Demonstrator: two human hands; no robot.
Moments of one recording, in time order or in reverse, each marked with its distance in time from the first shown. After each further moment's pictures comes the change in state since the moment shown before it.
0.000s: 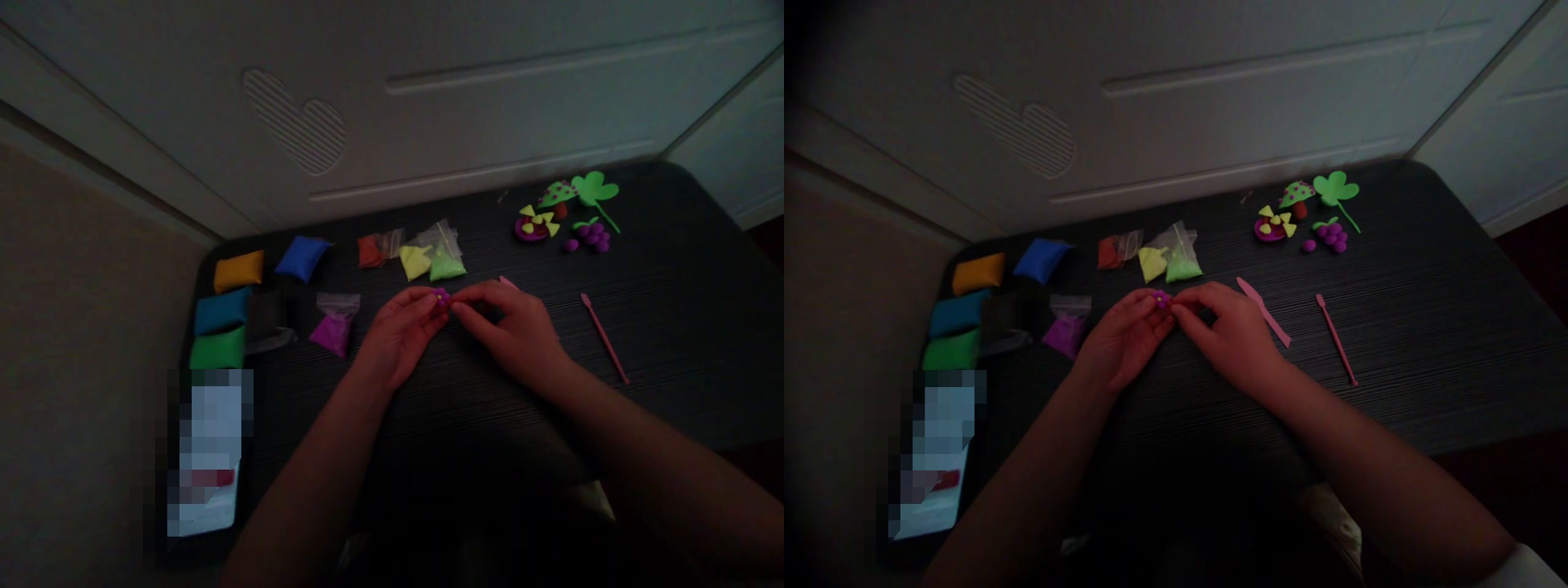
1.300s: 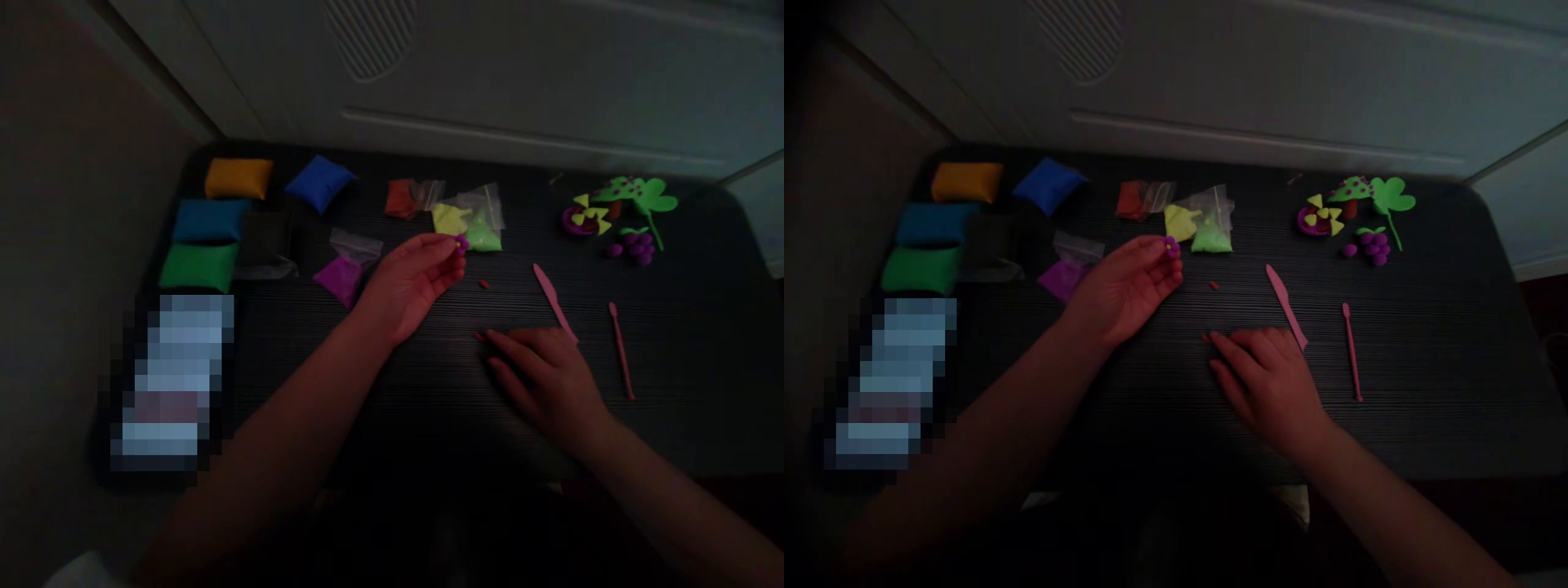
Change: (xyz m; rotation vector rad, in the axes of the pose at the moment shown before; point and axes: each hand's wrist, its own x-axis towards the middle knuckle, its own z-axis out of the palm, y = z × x) left_hand 0.006 0.008 -0.003 -0.060 0.058 0.102; right_hand -0.062 0.023 -0.021 -0.491 -0.318 -0.288
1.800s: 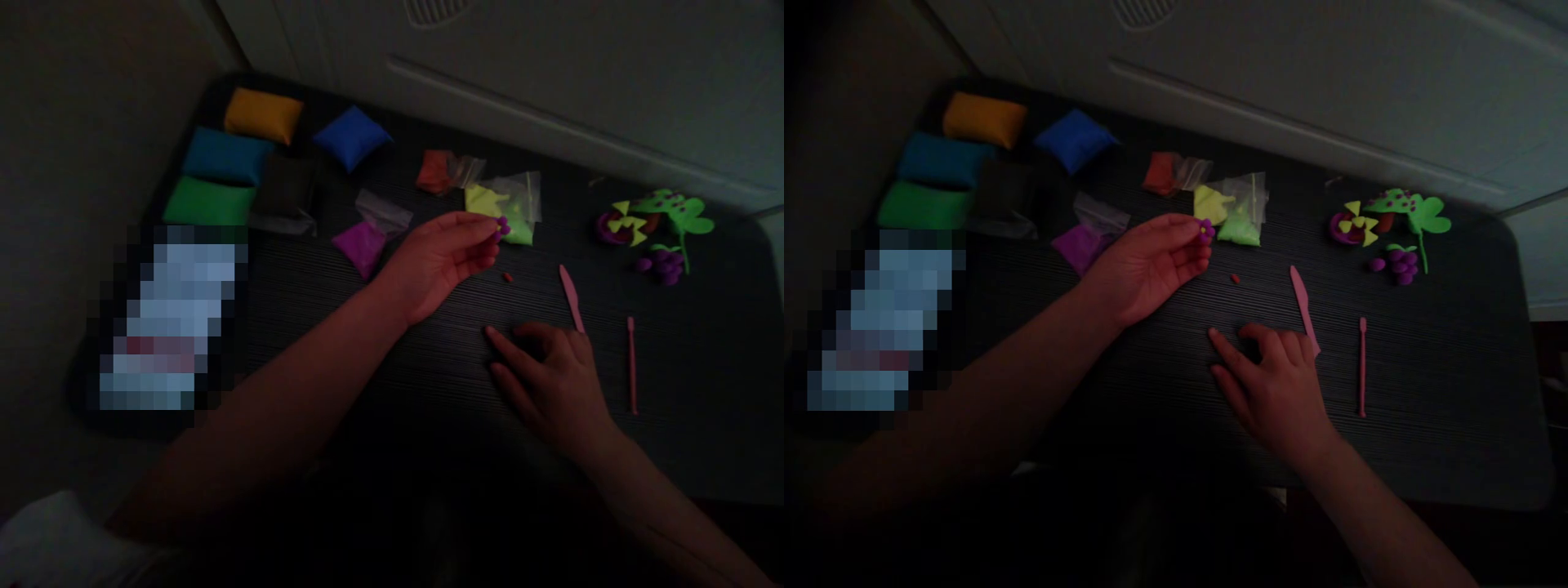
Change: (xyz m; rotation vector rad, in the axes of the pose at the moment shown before) left_hand 0.001 0.001 0.002 -0.002 -0.023 0.015; right_hand 0.000 -0.001 0.000 -0.240 -0.135 -0.034
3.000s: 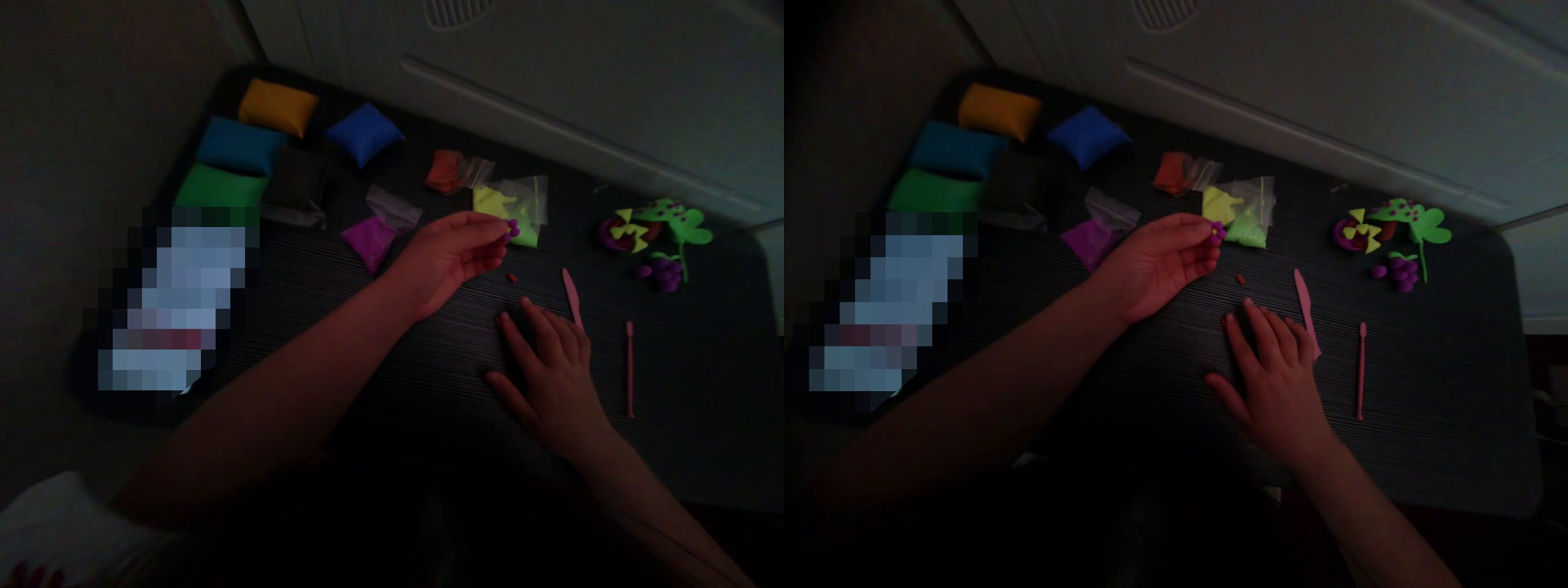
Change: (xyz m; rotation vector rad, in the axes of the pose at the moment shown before) left_hand 0.000 -0.001 0.000 -0.019 -0.025 0.011; right_hand 0.002 -0.003 -0.003 0.001 -0.011 -0.028
